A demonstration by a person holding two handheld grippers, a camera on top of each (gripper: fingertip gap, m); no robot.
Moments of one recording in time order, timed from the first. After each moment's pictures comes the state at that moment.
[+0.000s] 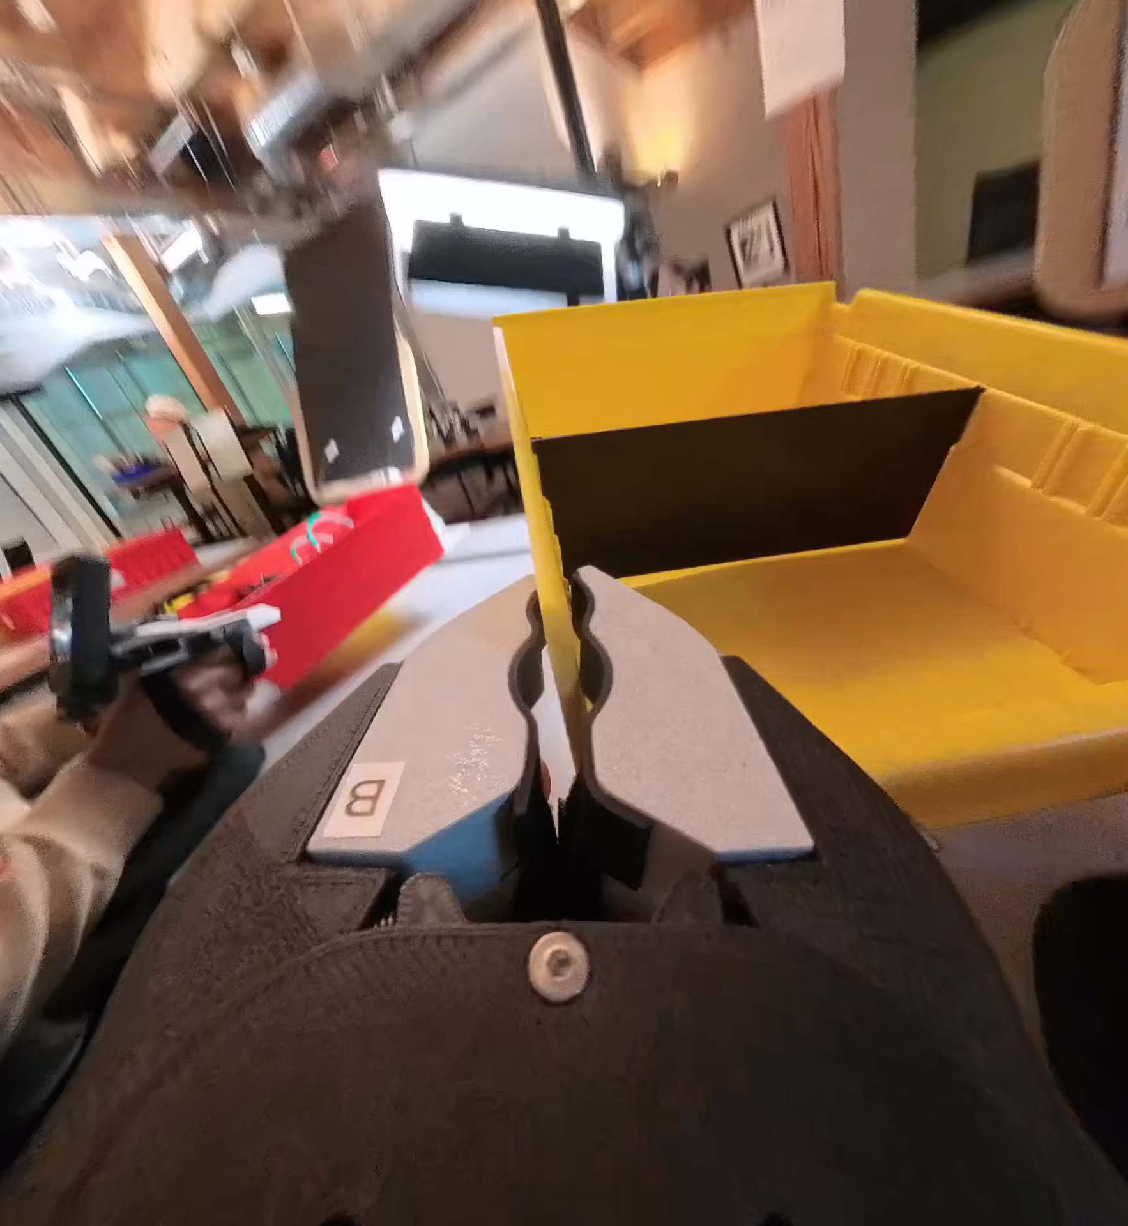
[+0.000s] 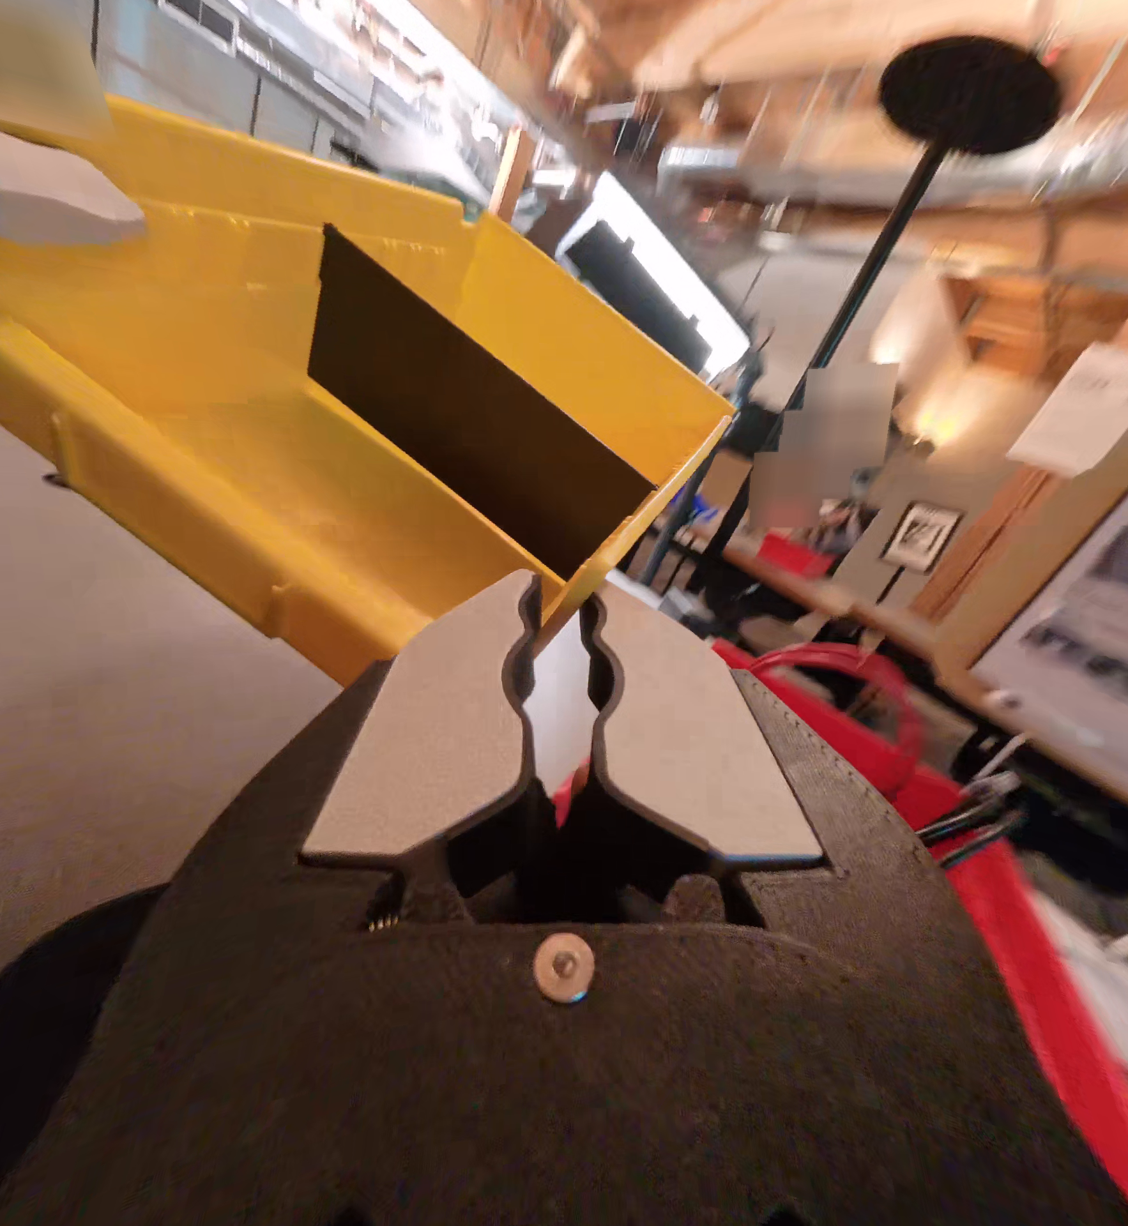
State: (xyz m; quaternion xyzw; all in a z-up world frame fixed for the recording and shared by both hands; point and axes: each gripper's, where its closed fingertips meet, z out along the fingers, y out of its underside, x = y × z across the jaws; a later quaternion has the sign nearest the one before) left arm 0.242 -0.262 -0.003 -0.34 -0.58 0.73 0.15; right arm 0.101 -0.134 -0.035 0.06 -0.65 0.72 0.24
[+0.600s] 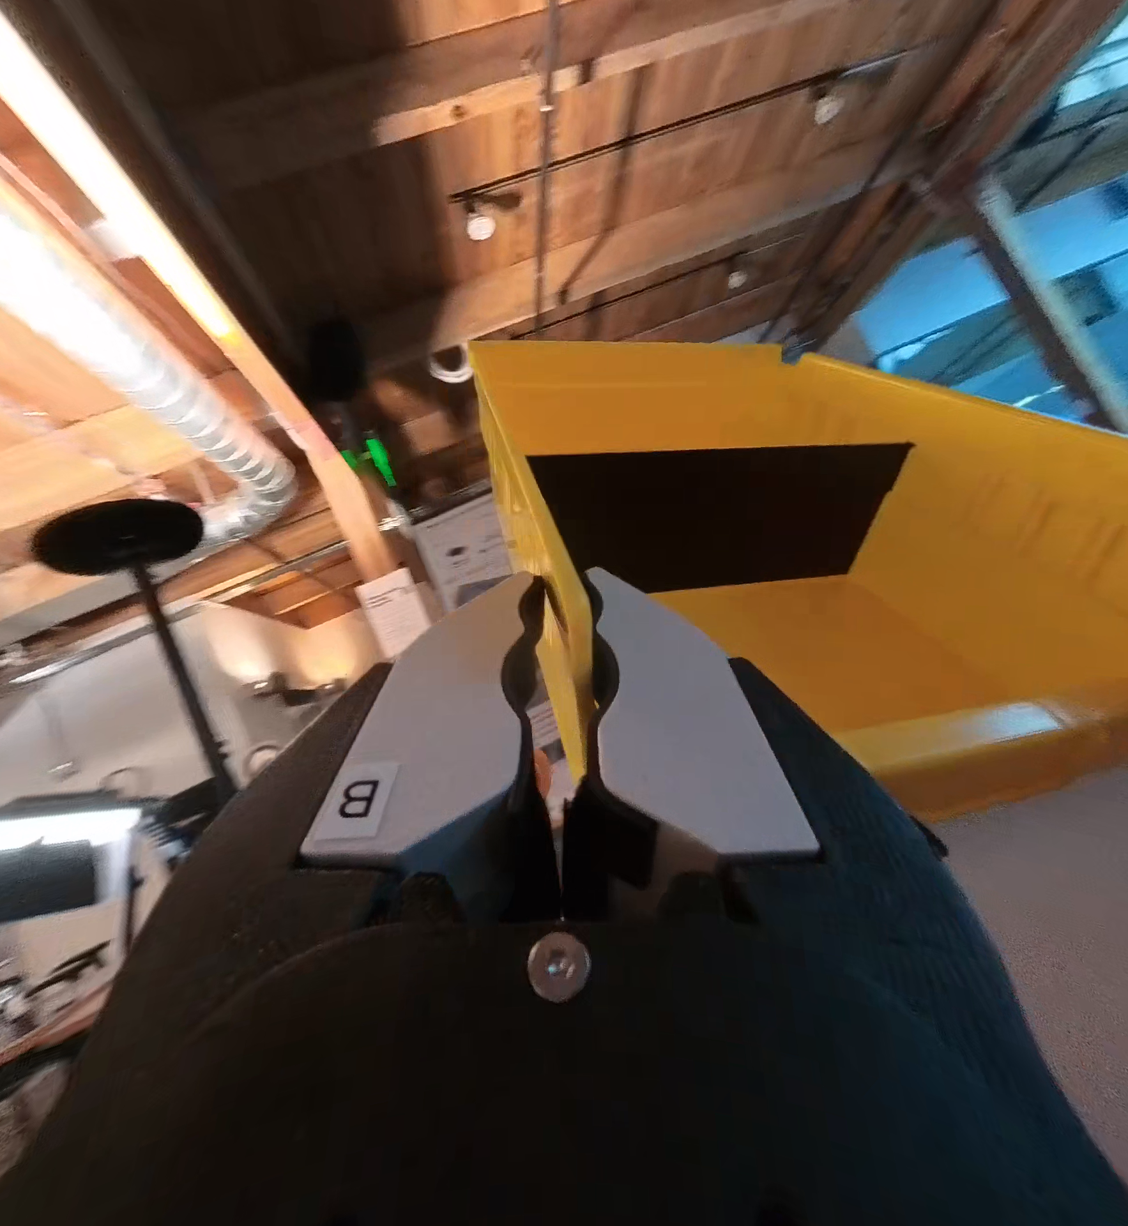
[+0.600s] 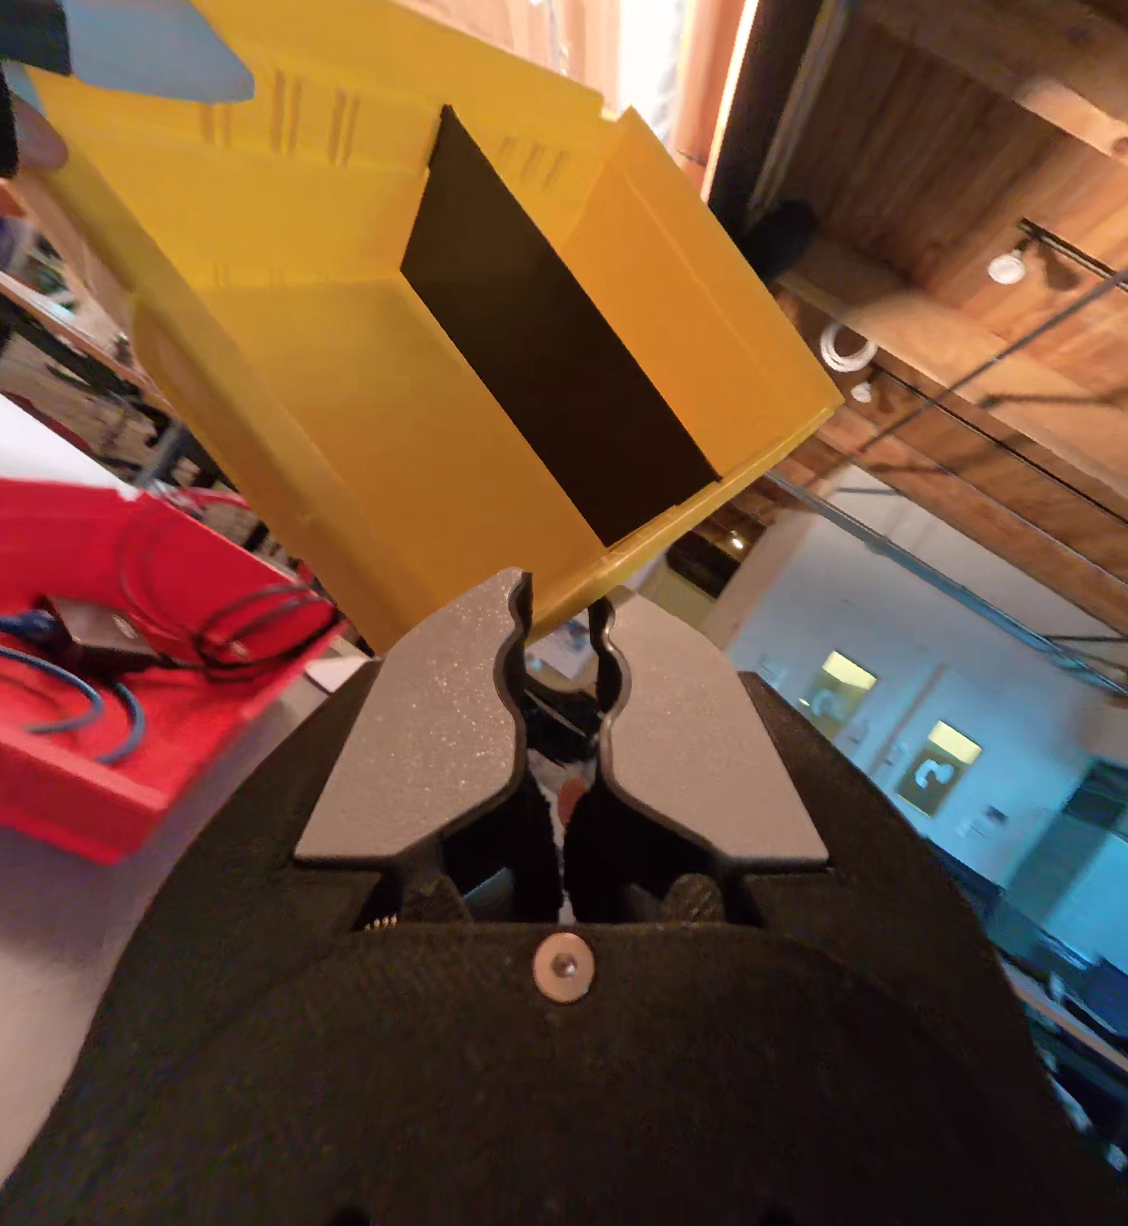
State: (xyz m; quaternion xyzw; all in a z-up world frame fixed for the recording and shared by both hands) left arm 0.045 -0.010 0.108 -0.41 -0.21 0.77 0.45; right arm -0.020 0.152 0.031 -0.02 -0.53 0.64 0.56
